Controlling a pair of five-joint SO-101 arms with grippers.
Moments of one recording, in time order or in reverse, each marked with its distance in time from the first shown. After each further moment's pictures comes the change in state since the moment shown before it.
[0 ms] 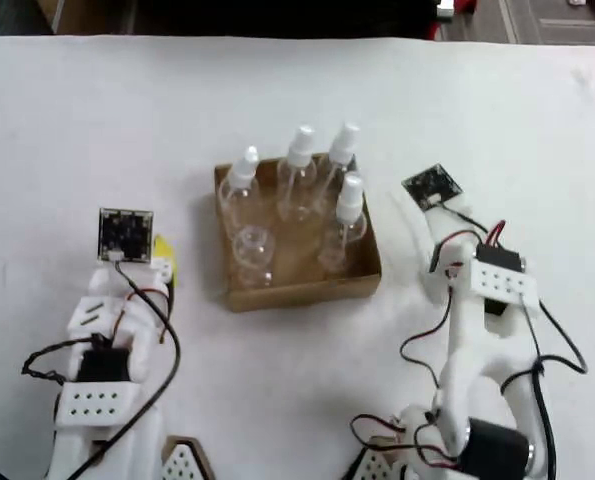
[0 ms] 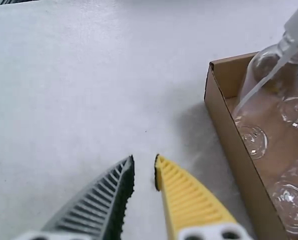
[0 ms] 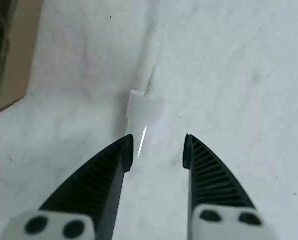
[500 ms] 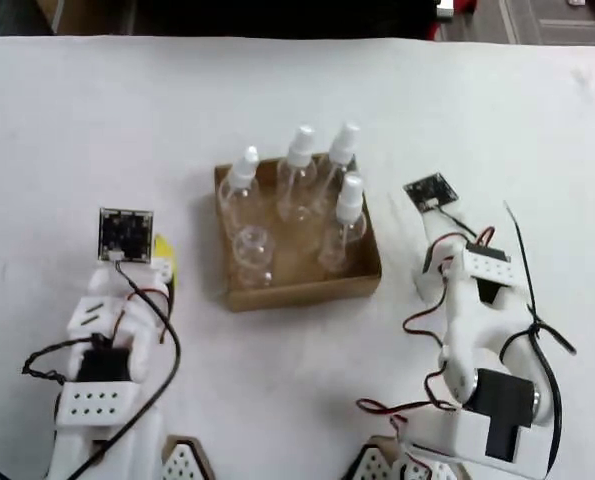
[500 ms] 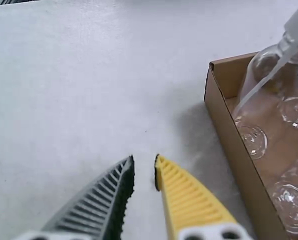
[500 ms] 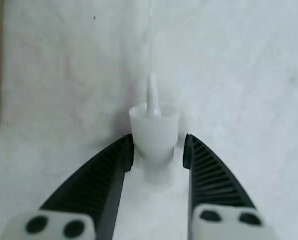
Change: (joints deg) left arm 0.0 0.0 0.0 0.0 0.0; right arm -0.2 14.1 0.0 -10.4 -4.3
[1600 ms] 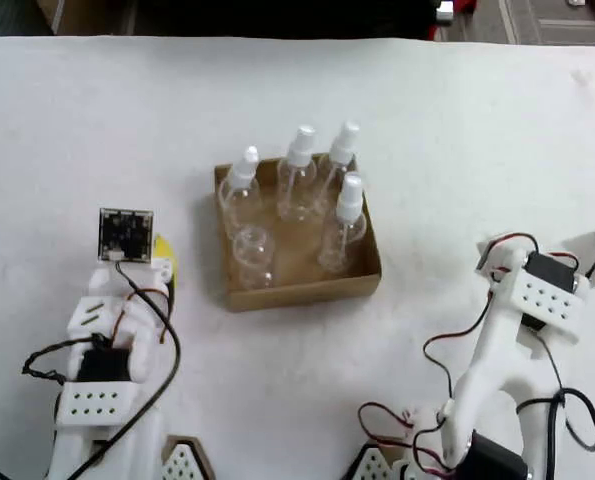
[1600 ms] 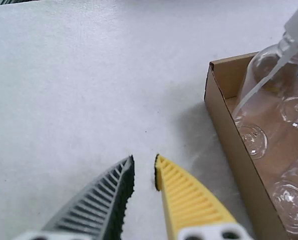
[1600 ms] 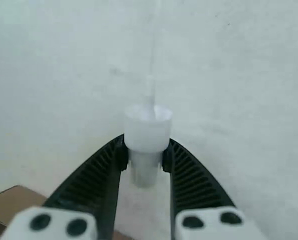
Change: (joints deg) left arm 0.0 0.0 0.0 0.0 0.0; right arm 12.1 -19.5 -3.9 13.2 -81.6
